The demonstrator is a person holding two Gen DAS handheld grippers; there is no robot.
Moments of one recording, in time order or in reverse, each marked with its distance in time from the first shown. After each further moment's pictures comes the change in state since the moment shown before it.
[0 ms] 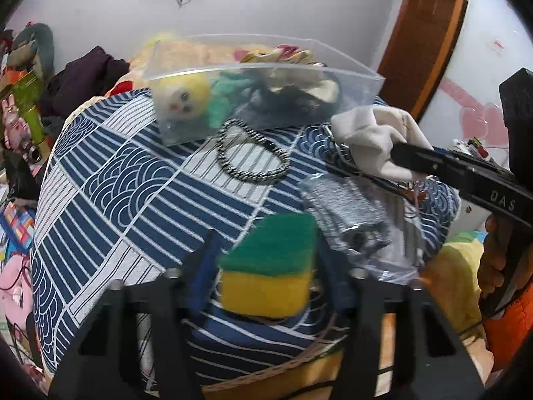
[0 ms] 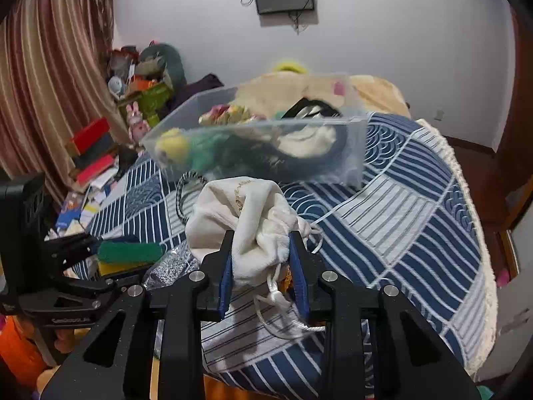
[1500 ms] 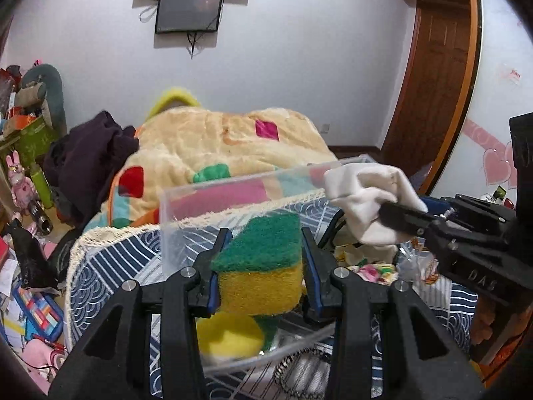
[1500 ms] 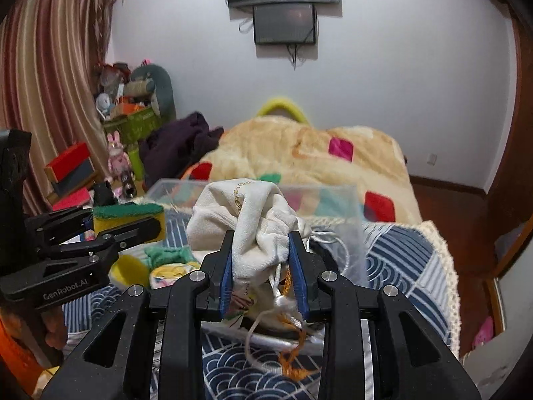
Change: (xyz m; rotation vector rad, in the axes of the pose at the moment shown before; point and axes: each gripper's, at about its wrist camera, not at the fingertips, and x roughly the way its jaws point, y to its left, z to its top) left arm 0.041 0.042 0.164 0.015 -0.178 0.086; right arm 0.068 0.003 0.107 -0.084 -0.061 -0.082
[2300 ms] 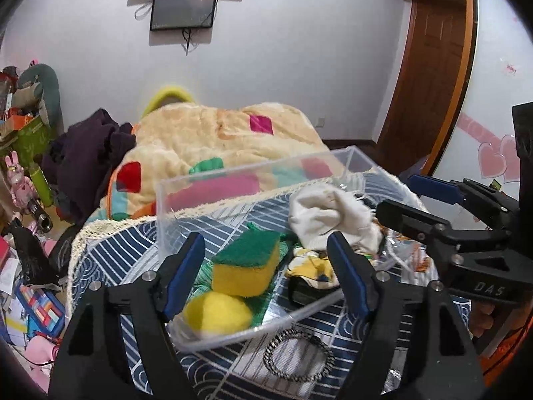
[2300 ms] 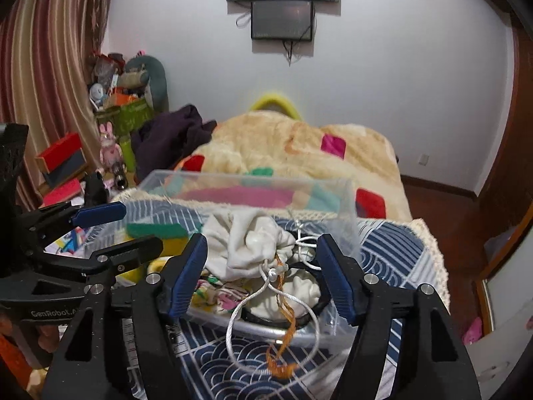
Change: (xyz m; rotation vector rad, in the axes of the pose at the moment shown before) left arm -0.029 -0.013 -0.004 0.019 -0.003 -0.011; right arm -0.039 -0.004 0.004 -0.025 -0.038 -0.039
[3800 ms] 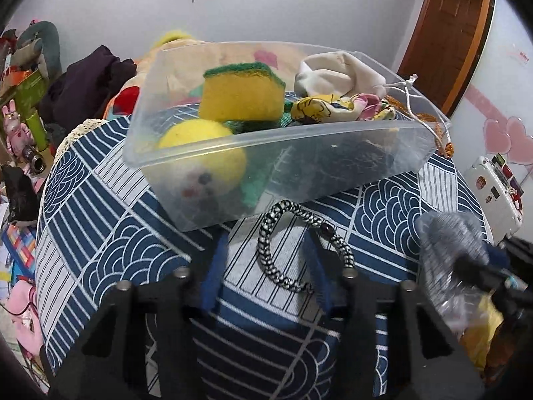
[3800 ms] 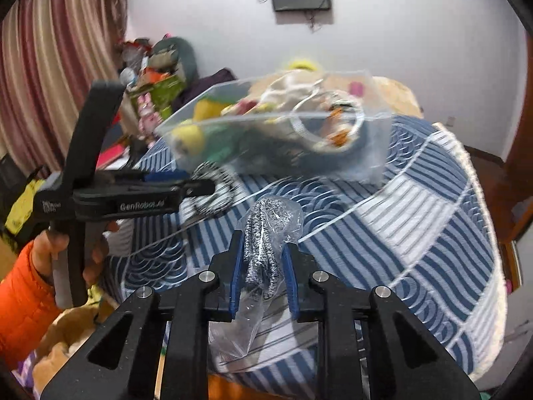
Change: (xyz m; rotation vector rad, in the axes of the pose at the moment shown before) left arm 0.030 0.001 -0.089 -0.055 0.208 -0.004; right arm -0.024 0.017 -0.106 0.057 0.103 0.137
